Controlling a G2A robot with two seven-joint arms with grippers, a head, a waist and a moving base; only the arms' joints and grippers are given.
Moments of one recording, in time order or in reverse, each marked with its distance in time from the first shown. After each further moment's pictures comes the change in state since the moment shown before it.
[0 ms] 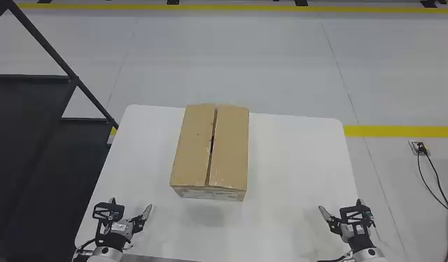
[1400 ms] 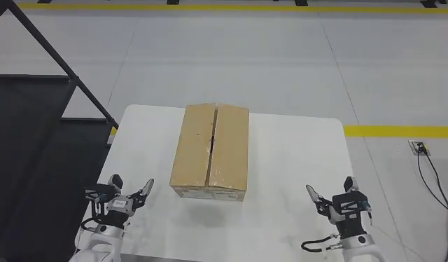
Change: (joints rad) left arm -0.198 -0.016 0.029 0.113 -0.185 -0.118 0.151; right arm 0.079 -0.021 -0.097 -0.135 -0.041 0.040 -0.100
